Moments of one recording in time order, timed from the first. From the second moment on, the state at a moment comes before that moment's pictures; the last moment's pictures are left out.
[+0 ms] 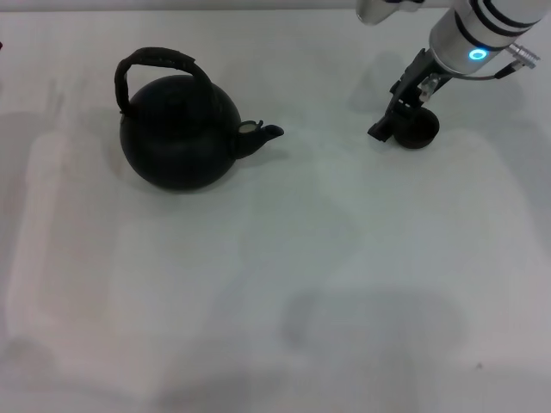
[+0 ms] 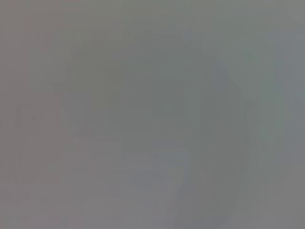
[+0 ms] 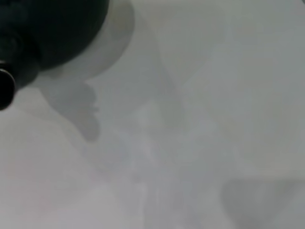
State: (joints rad) left arm -0.48 -2.08 -0.03 -0.02 1.32 1.20 -0.32; right arm 1.11 1.99 -1.44 -0.37 -2.49 -0.98 2.22
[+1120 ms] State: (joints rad) left arm -0.49 -2.08 -0.03 -0.01 1.32 1.21 -0.32; right arm 1.10 1.98 -1.44 -0.36 -2.55 -1.01 2.26
